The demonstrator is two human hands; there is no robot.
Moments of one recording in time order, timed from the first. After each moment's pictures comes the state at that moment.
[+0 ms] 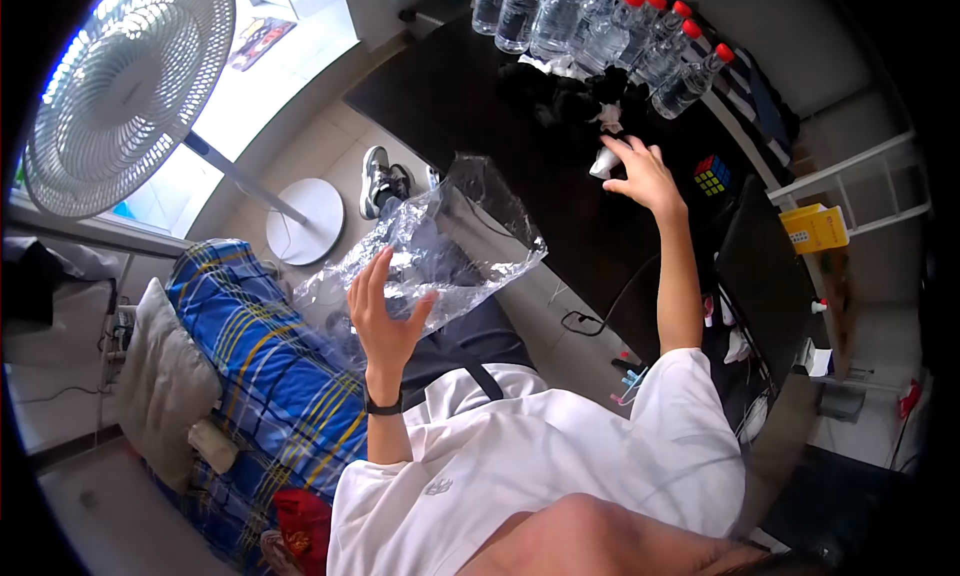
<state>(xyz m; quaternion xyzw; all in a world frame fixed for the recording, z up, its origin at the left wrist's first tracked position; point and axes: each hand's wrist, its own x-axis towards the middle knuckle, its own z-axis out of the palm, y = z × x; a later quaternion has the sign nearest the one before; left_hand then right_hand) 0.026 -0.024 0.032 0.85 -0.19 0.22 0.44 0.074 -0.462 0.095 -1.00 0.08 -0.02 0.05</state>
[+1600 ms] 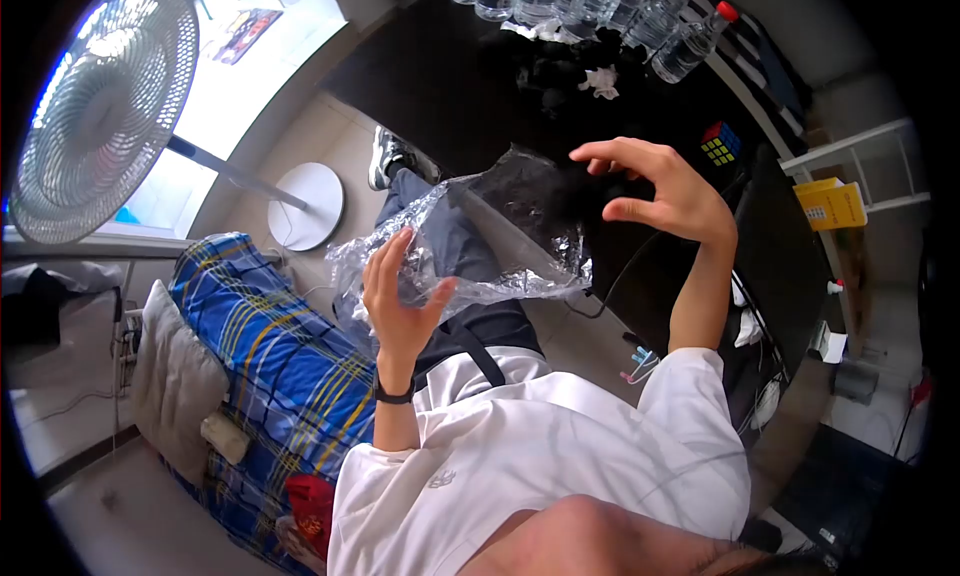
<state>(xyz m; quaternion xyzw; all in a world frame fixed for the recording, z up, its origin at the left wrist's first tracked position) 0.022 -0.061 0.046 0.81 -0.22 0.18 0.51 0.024 -0.411 0.192 -0.93 -0.19 0.00 0.32</state>
